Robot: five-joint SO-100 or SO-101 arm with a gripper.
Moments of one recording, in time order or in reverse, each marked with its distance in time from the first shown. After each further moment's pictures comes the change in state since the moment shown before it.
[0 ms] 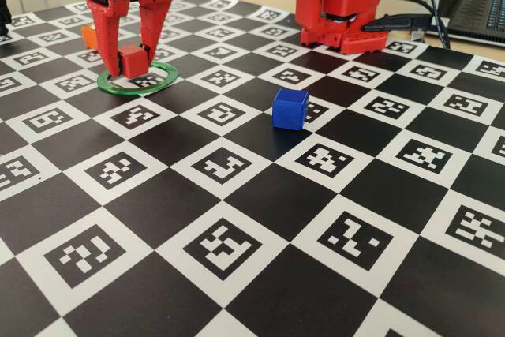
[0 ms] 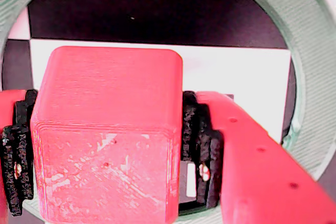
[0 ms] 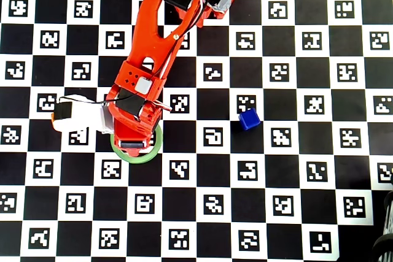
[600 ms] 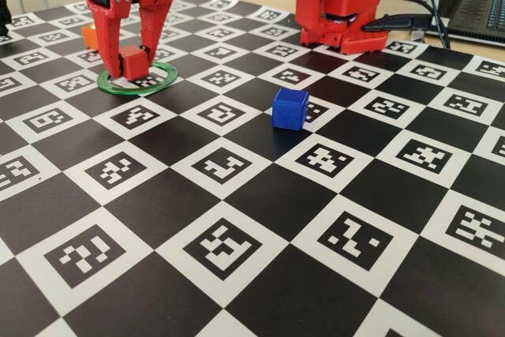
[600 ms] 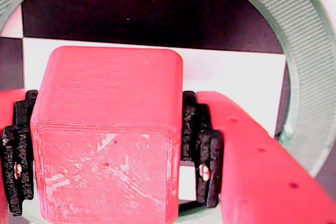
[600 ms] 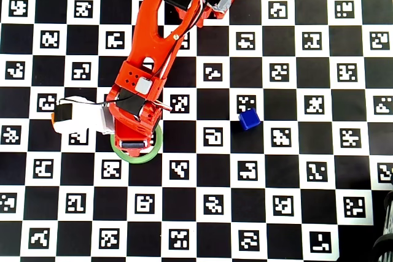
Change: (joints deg) arm 0.0 0.0 1.1 -0.5 -1.7
